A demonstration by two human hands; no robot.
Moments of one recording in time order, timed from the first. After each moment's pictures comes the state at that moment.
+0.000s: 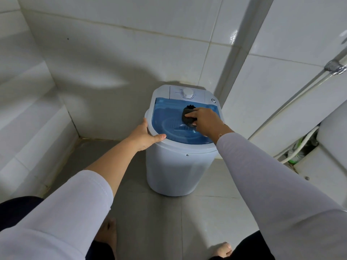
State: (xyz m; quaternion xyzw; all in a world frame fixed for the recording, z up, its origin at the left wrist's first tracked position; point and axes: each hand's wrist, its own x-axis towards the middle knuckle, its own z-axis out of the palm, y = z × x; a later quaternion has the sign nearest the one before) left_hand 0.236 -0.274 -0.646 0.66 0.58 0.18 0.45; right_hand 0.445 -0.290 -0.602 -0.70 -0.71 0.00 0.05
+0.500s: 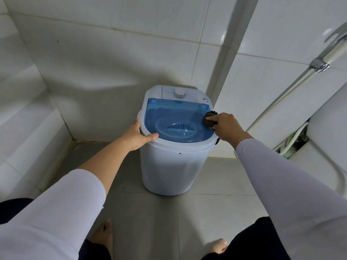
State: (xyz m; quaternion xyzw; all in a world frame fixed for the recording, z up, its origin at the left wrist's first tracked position) left_hand 0.237 -0.274 -0.646 0.66 0.57 0.19 0.45; right_hand 0.507 -0.332 -0.599 -0.77 -0.64 0.00 0.05
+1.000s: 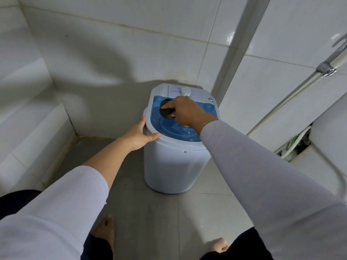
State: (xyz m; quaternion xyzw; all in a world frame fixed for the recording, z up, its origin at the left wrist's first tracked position) left_hand 0.224 -0.281 -0.647 0.68 0.55 0.19 0.46; right_hand 0.385 -0.294 -0.562 -0.65 -0.76 0.00 0.03
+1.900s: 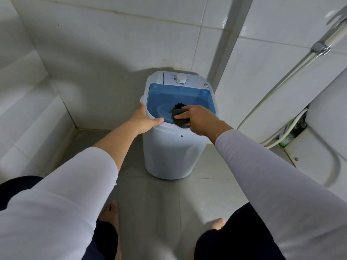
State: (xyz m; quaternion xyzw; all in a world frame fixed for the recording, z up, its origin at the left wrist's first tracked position) left_hand 0.244 -0.292 -0.637 0.66 0.59 0.19 0.43; right_hand 0.425 -0.350 -0.603 -0.66 -0.75 0.02 0.00
